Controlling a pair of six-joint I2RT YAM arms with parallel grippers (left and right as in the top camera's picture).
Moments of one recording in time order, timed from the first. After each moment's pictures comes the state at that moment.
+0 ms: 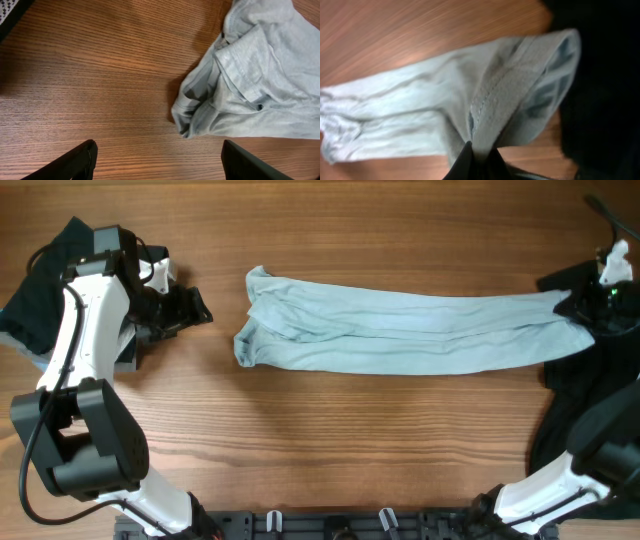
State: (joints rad) left arm 0.17 1.83 1.45 -1.09 0.33 -0.08; right arm -0.52 1.87 1.69 -1.25 -0.38 -0.12
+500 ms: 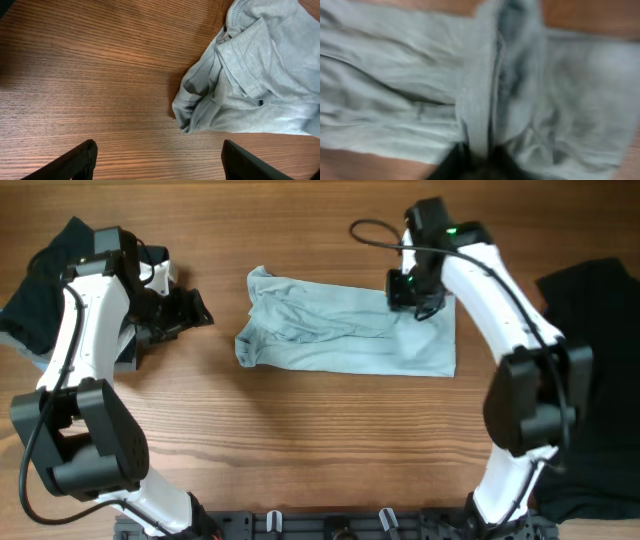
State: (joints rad) left arm 0.17 1.83 1.45 -1.11 0.33 -0.08; right arm 0.25 2.03 1.67 -1.07 -0.14 0.24
